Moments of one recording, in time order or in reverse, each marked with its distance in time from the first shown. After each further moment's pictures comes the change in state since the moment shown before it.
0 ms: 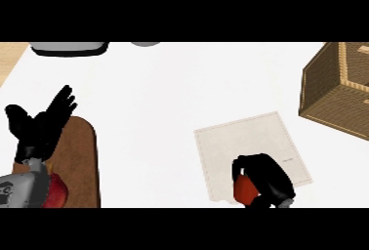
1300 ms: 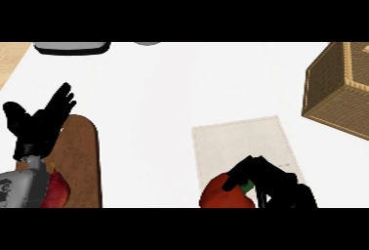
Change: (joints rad) left arm -0.018 0.003 0.012 0.009 0.000 -0.012 0.001; right arm -0.048 0.084 0.389 -0.714 -0.010 -0.335 0.802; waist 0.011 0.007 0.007
